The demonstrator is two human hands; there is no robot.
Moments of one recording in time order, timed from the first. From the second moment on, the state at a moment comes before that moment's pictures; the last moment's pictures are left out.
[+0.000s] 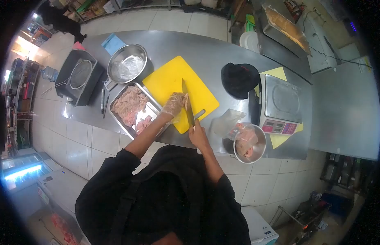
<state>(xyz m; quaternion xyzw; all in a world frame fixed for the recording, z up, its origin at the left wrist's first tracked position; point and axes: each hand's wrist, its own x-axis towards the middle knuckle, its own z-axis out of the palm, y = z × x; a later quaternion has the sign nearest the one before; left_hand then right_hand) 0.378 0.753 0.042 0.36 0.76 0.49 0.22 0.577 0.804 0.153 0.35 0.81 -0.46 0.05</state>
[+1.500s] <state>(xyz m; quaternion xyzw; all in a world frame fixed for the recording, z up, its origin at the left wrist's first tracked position) 0.546 0.904 0.153 0.72 0.65 0.11 0.24 0.664 0.765 0.145 0.43 0.73 -0.49 -0.19</state>
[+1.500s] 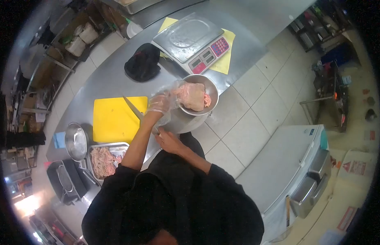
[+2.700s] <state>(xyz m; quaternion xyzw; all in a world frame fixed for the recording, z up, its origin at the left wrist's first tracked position) 0.614 0.916 0.248 0.64 0.58 0.35 0.35 0.734 0.783 0.150 0.36 0.75 -0.56 -0.07</state>
